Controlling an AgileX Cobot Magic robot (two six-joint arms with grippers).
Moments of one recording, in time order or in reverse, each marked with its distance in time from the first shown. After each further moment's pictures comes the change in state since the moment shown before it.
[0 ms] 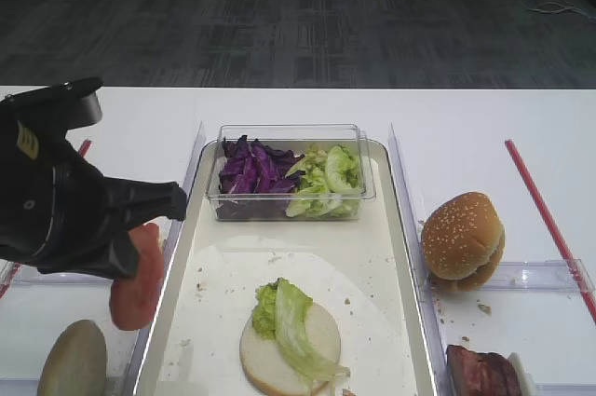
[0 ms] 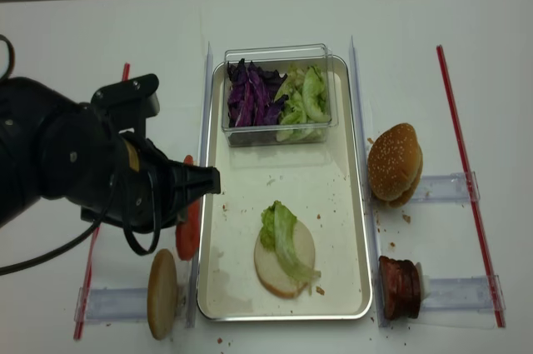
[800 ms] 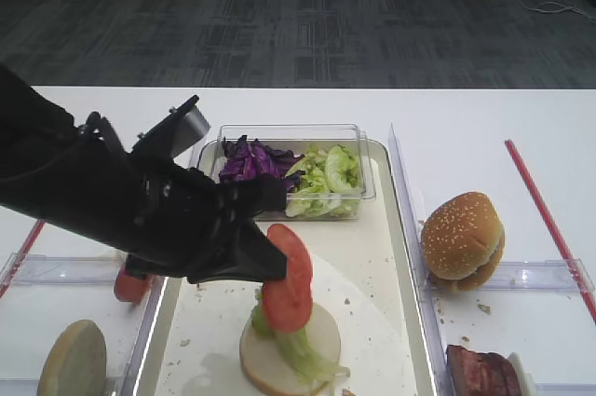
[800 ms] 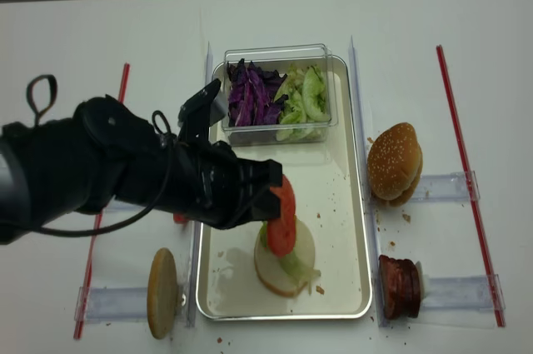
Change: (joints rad) left arm 0.000 0.212 0.053 -1.118 -0.147 1.060; right arm 0.000 0.000 0.000 0.000 0.000 0.000
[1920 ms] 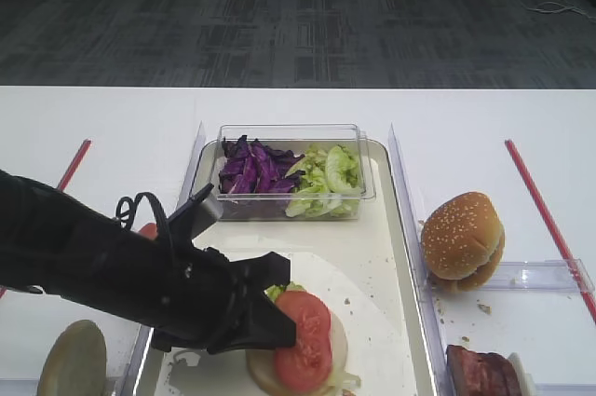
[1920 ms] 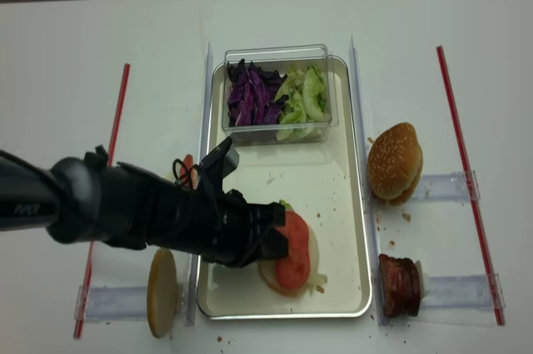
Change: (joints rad) left arm 0.000 0.263 0.127 -0.489 0.052 0.512; right arm 0.000 0.000 0.000 0.000 0.000 0.000
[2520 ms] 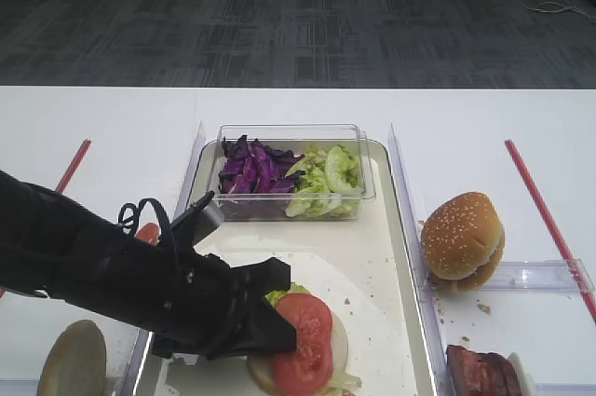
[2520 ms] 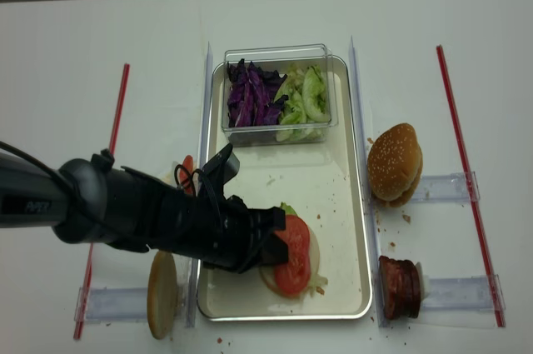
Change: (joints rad) left arm 0.000 0.026 0.000 -0.011 0.004 0.004; right arm 0.000 0.000 0.000 0.000 0.000 0.000
